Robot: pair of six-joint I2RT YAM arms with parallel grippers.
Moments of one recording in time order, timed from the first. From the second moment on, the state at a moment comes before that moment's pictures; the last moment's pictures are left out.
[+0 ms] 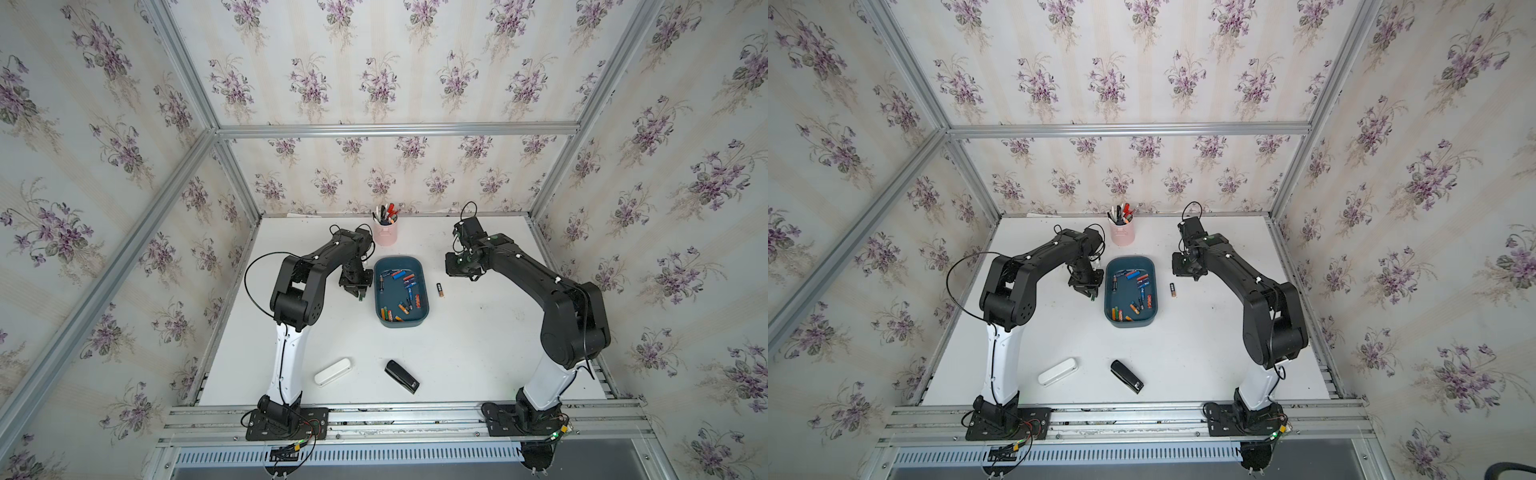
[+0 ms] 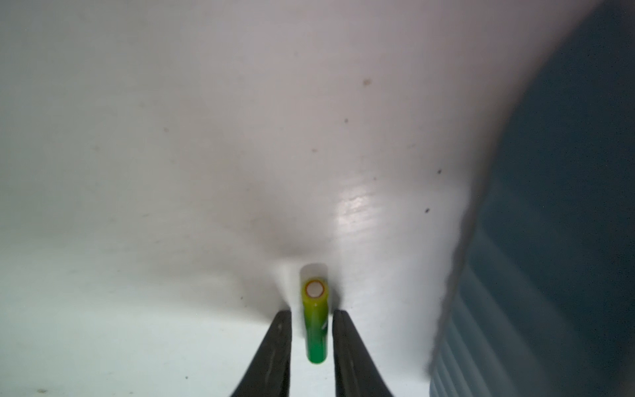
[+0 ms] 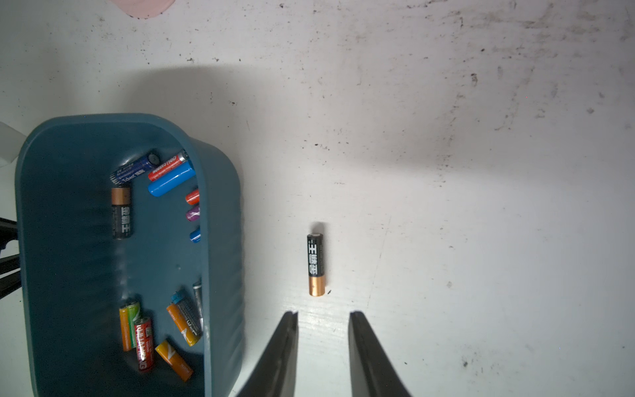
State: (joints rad) left arm -0.35 2.24 1.75 -1.14 0.14 -0.26; right arm 0.37 1.77 1.40 -0.77 -0.06 0.30
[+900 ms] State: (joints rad) left arm -0.35 2.21 1.76 -1.14 0.14 -0.26; right arm 0.39 1.77 1.42 -0.78 -0.06 0.31
